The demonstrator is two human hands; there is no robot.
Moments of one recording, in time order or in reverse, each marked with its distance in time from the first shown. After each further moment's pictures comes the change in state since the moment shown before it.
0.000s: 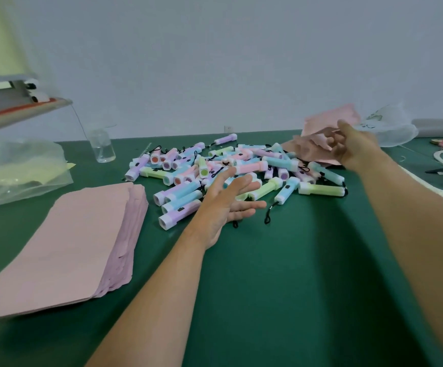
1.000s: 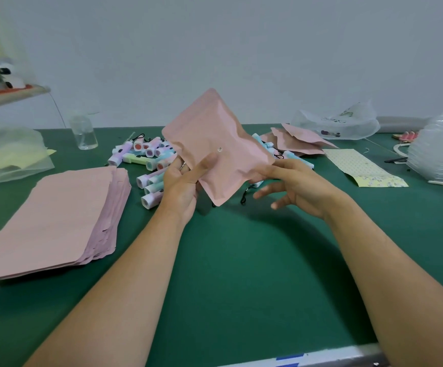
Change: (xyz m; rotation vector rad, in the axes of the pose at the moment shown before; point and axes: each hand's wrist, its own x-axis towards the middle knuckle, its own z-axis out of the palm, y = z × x) left_hand 0.000 -0.002 -0.010 -0.236 0.241 0.215; right_hand -0.175 0.044 -0.002 -0.494 -0.707 0.005
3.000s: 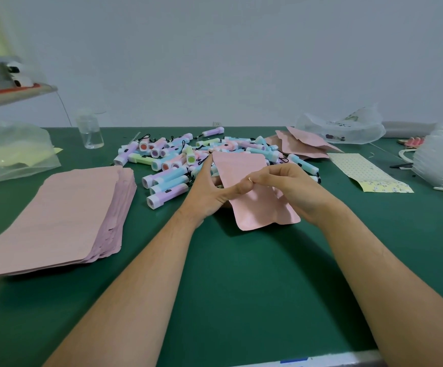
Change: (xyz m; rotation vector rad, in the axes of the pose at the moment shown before) left_hand -0.007 -0.011 0.011 0.499 -0.234 -0.046; right_hand -0.004 -0.007 0.024 -0.208 0.085 -0.028
